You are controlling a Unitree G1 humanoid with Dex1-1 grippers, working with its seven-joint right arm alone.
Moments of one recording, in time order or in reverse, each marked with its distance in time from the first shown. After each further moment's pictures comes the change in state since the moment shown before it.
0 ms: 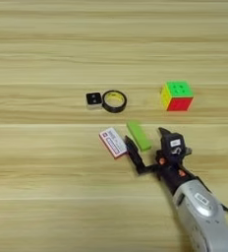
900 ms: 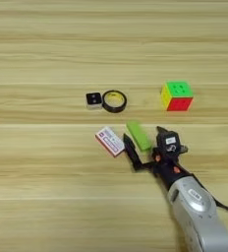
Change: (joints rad) arm -0.059 0.027 -0.007 0.091 -0.041 -0.023 -0.055
